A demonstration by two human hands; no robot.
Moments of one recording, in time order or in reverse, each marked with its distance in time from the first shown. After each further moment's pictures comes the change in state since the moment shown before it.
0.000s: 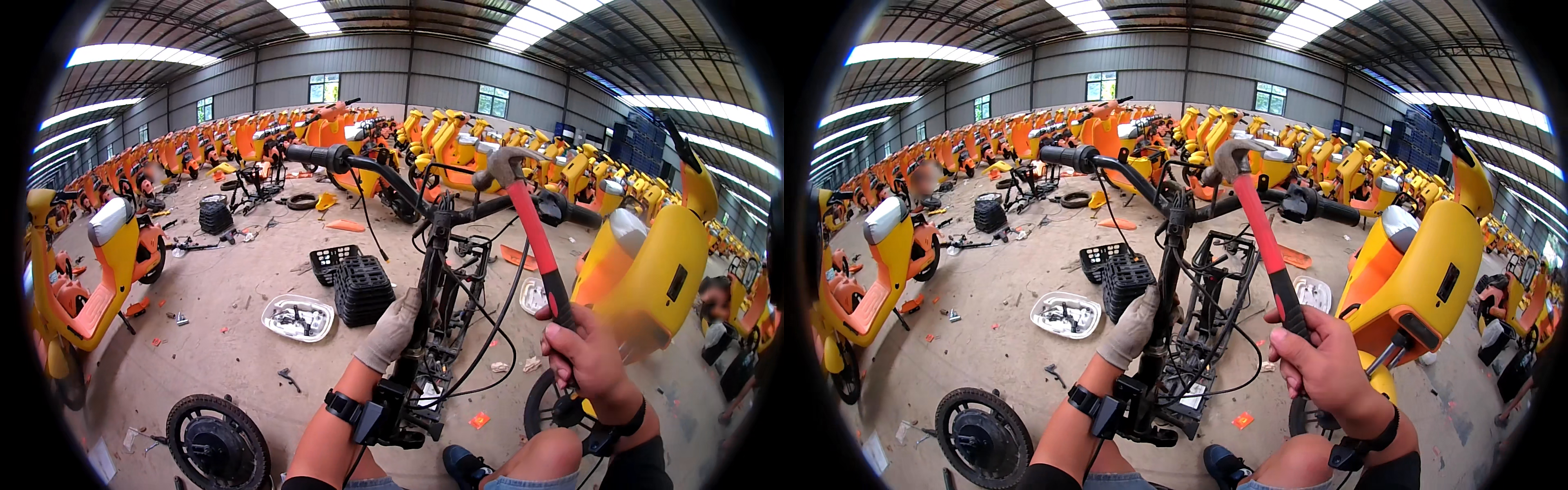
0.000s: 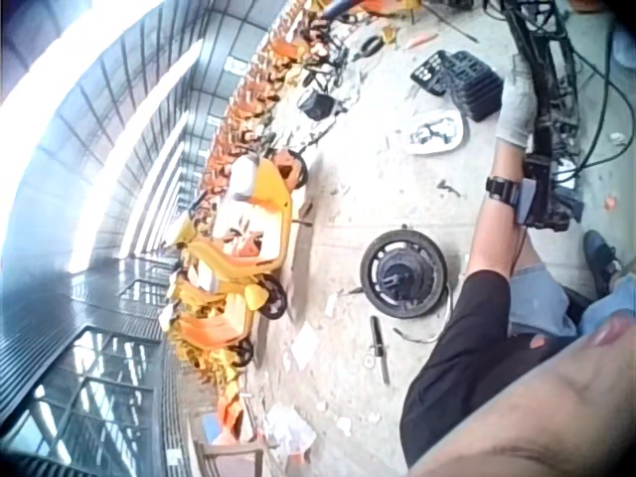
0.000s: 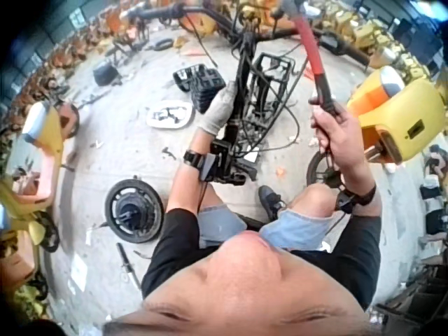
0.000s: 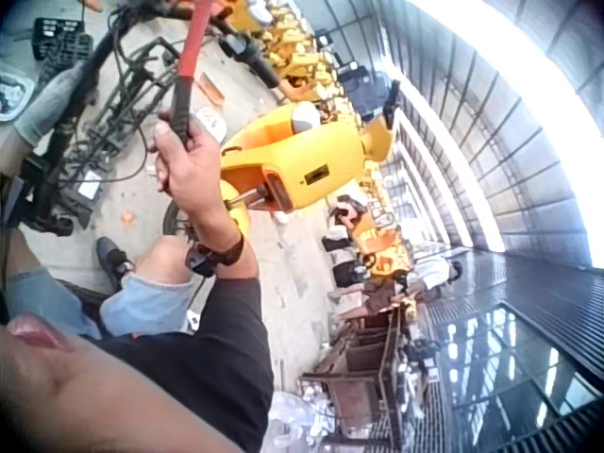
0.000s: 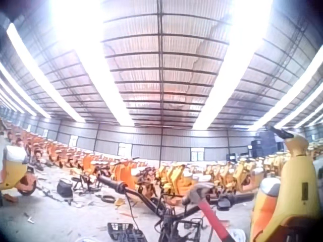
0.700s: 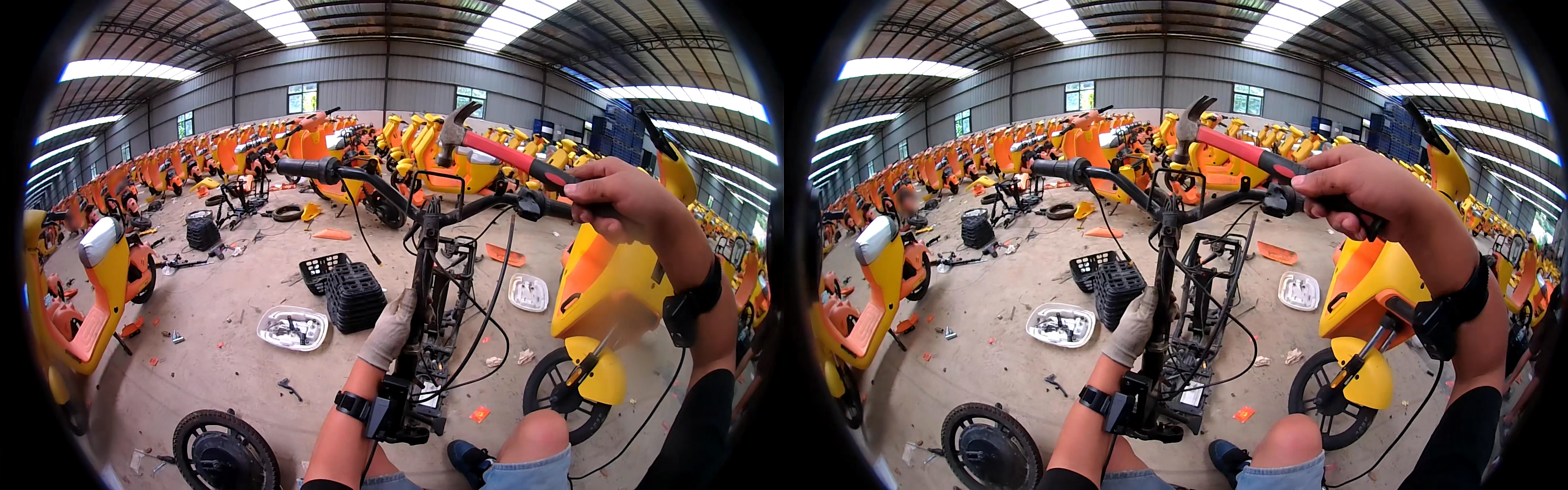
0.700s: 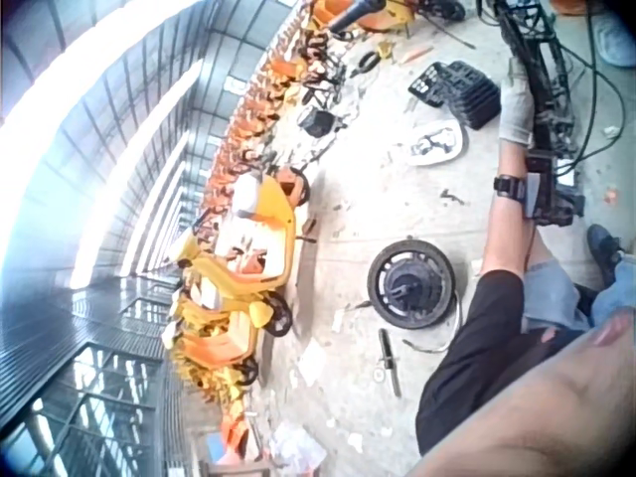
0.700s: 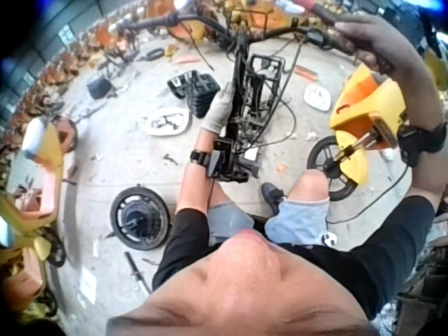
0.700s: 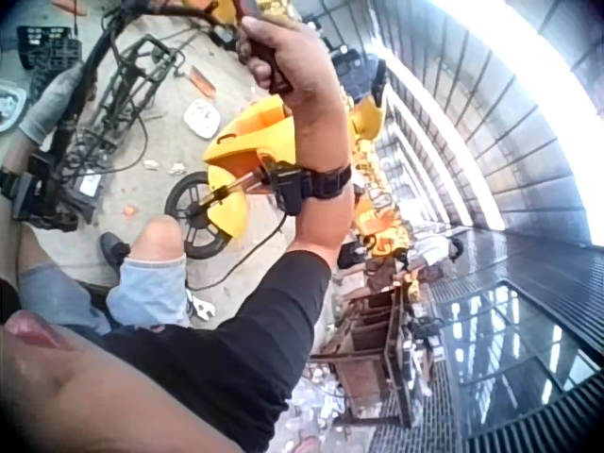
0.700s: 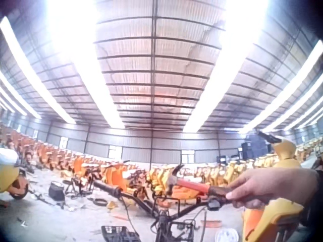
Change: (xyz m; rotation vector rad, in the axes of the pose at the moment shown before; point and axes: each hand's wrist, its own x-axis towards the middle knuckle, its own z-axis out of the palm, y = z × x) left_hand 0.010 -0.021 0.000 0.044 0.045 0.048; right_hand 0.049 -0.162 -0.035 -0.419 -0.077 0.058
